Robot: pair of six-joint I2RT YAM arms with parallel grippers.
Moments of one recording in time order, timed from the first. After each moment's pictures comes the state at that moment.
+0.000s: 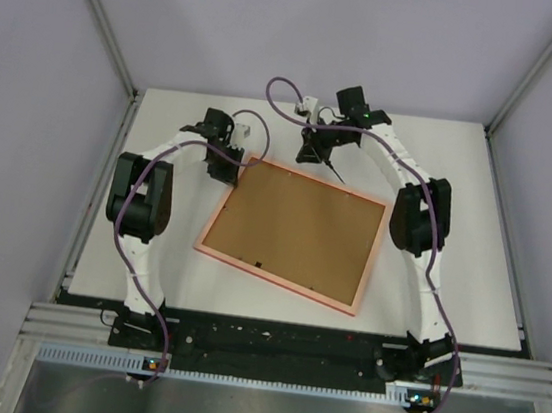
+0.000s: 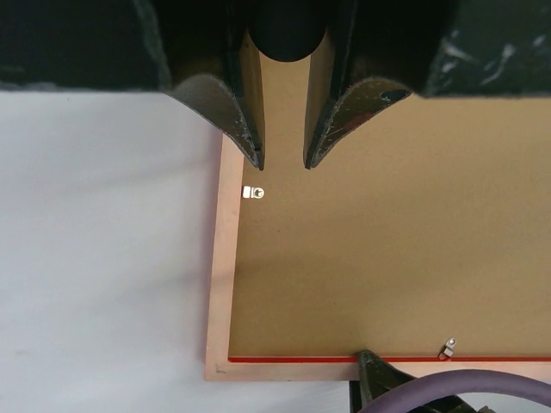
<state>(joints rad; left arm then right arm) -0.19 2.04 1.49 -0.57 0.24 0.05 0.41 2.35 2.19 -0.77 -0.80 -0.63</state>
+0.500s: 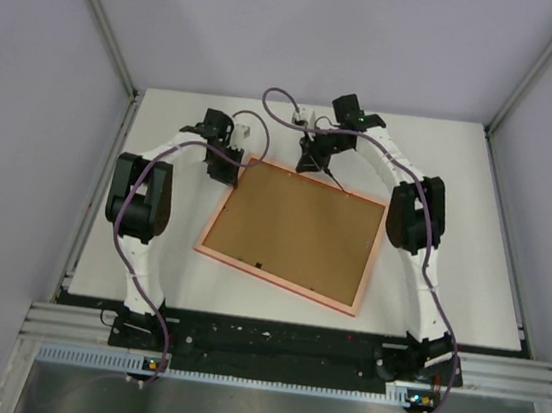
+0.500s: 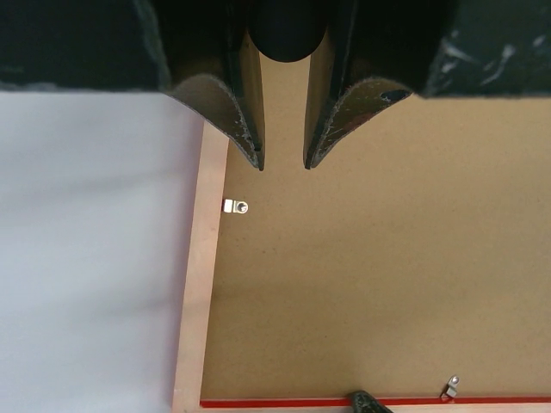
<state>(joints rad) -0.19 2.03 1.48 -0.57 0.24 0.05 0.42 2.39 2.20 -0.83 -0.81 -0.69</state>
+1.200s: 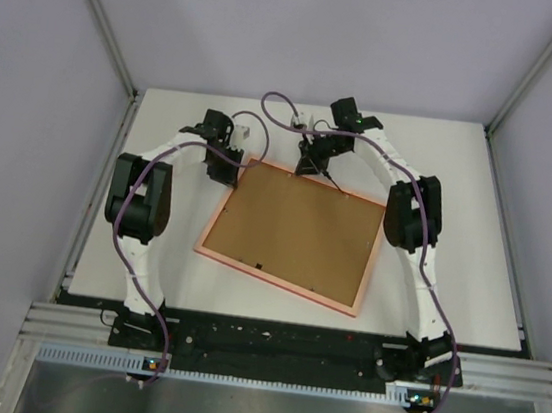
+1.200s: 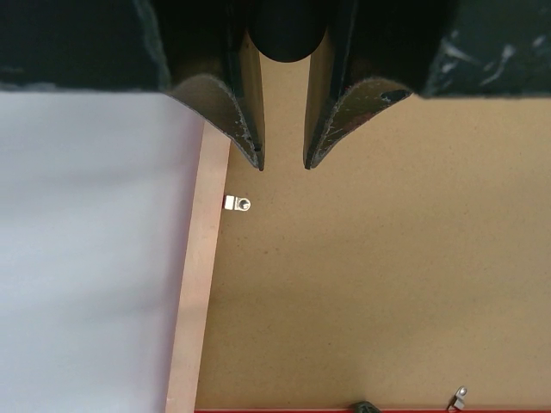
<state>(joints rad) -0.19 2.02 1.47 -0.57 0.24 0.04 0.42 2.44 2.21 -0.84 -0.84 -0.72</state>
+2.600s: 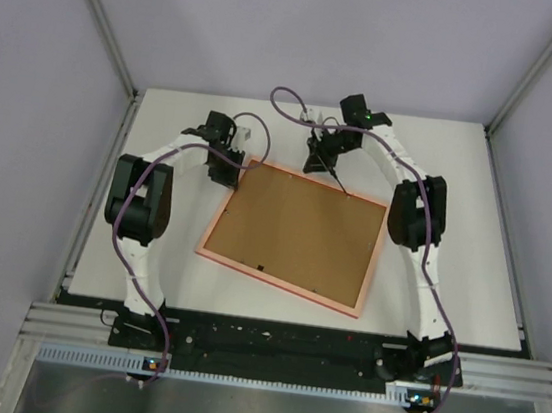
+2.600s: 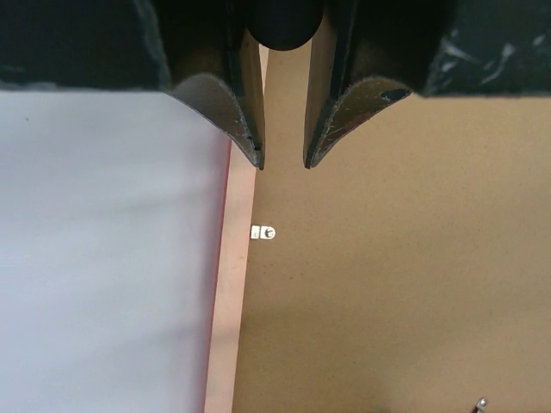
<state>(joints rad) -0.20 2.01 1.46 -0.56 0.20 0.01 0.37 2.44 2.24 -0.91 -0.84 -0.75</state>
